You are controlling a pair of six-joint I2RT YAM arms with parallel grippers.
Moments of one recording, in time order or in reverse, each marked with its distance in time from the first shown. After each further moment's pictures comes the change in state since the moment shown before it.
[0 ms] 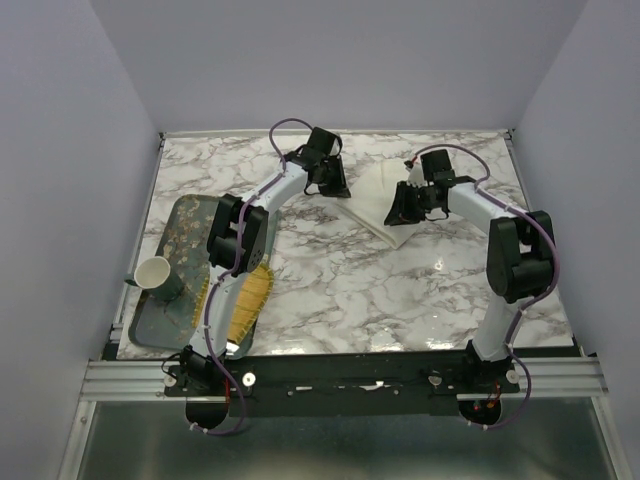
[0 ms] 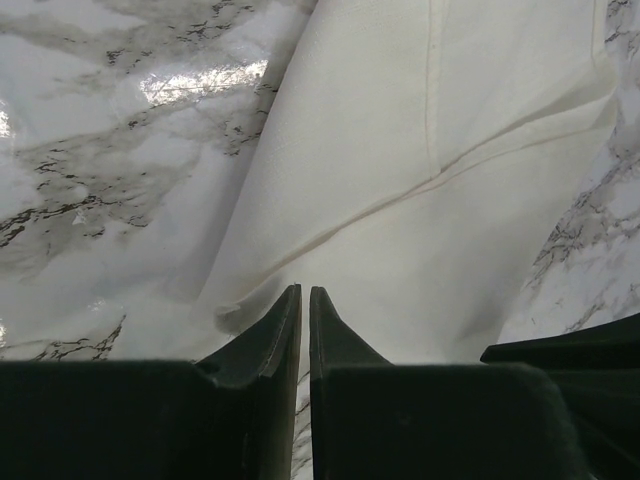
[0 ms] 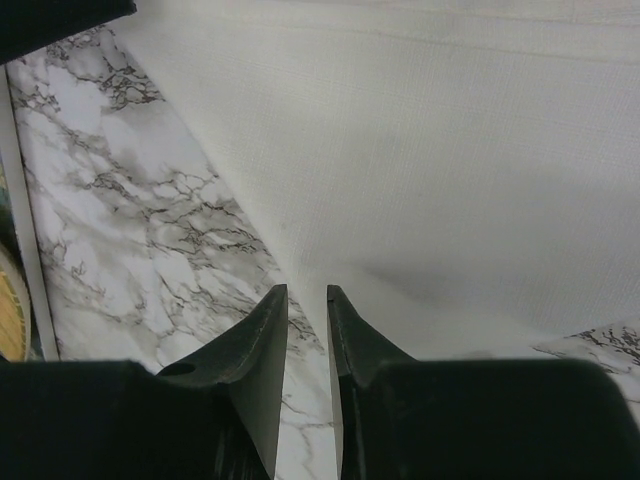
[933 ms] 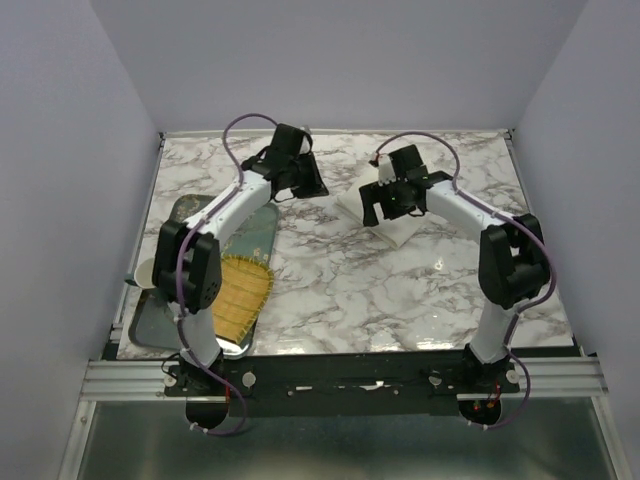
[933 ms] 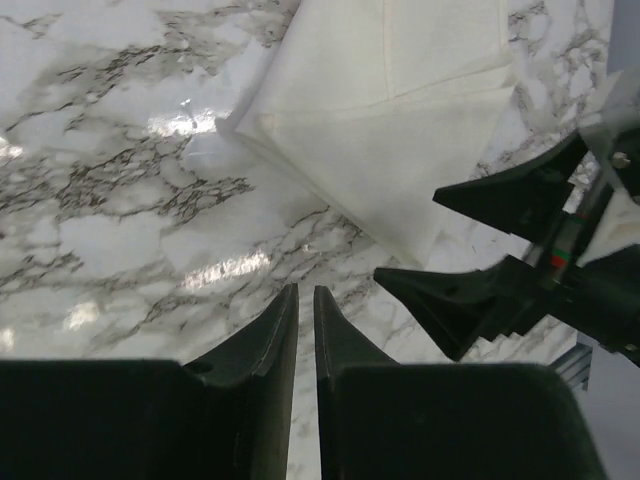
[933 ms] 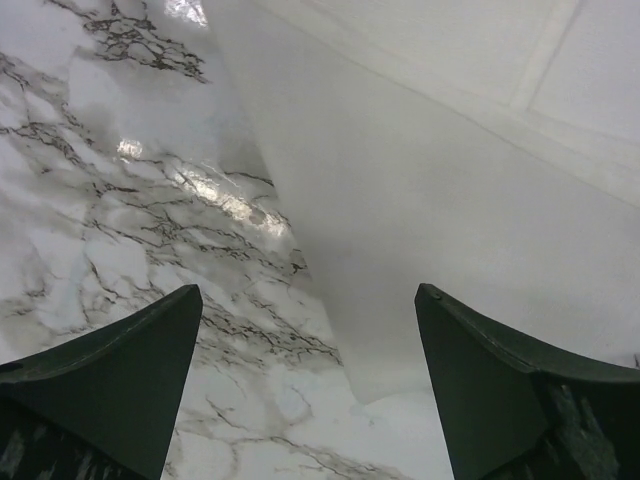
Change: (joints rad) left arm 0.031 -0.453 -0.405 0.015 -0.053 -0.041; right arm 0.150 -0.023 0.063 -0.030 0.203 -0.274
